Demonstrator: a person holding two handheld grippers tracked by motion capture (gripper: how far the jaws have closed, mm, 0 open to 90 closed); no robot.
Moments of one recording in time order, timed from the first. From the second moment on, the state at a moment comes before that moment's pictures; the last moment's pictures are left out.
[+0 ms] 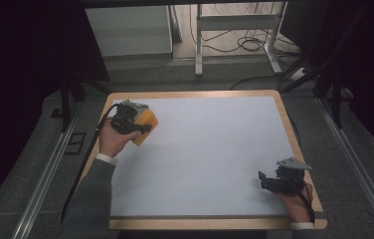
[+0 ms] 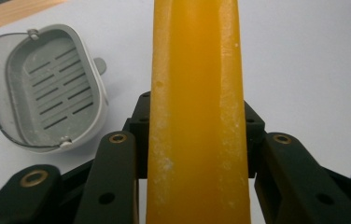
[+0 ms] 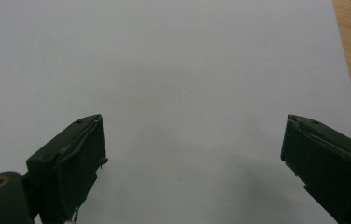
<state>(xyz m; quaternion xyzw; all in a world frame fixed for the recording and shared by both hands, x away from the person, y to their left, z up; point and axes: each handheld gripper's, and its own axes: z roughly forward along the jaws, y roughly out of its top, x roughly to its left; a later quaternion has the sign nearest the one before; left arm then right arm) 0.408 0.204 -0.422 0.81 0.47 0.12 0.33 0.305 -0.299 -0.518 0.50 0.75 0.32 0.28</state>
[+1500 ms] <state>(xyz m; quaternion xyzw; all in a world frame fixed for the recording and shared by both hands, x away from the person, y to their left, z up) 0.462 0.229 -0.424 0.77 0.53 0.12 0.34 0.304 -0.300 -0.514 0.51 0.74 0.33 0.29</state>
